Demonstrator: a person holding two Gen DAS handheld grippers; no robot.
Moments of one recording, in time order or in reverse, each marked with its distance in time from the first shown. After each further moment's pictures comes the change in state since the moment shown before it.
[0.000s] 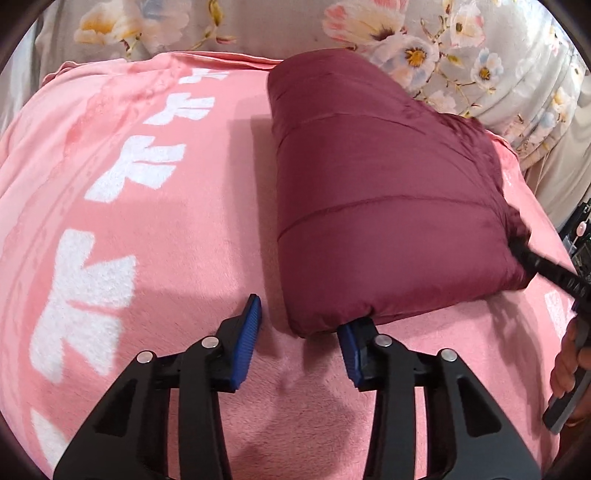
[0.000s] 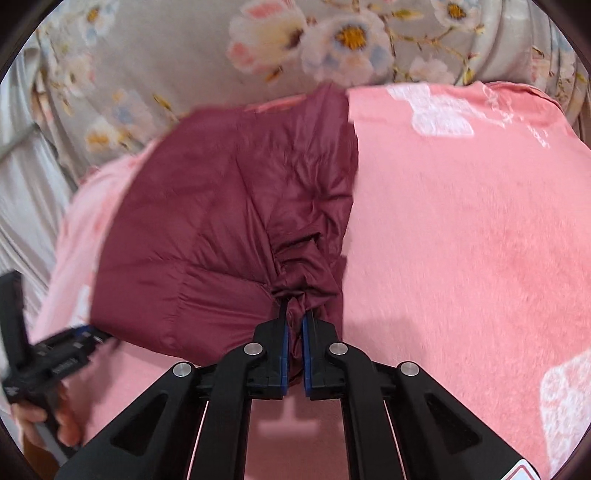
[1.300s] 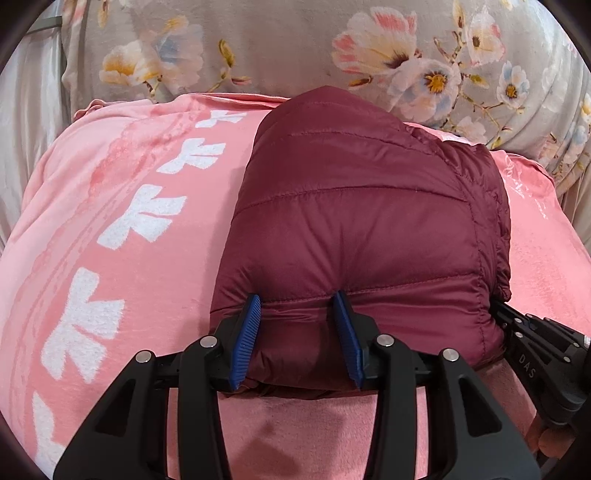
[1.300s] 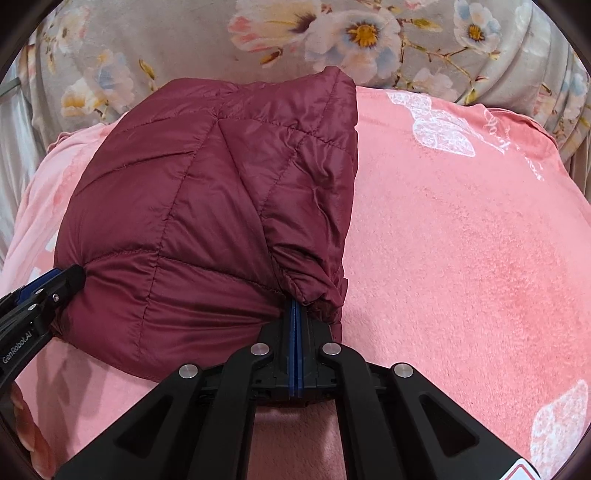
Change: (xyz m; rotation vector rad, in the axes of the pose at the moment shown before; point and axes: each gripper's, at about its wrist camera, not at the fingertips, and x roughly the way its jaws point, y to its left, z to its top) left arm 0.004 -0.065 0.027 -0.046 -0.131 0.199; right arm 0.025 0.012 0.015 -0.107 0.008 -0.149
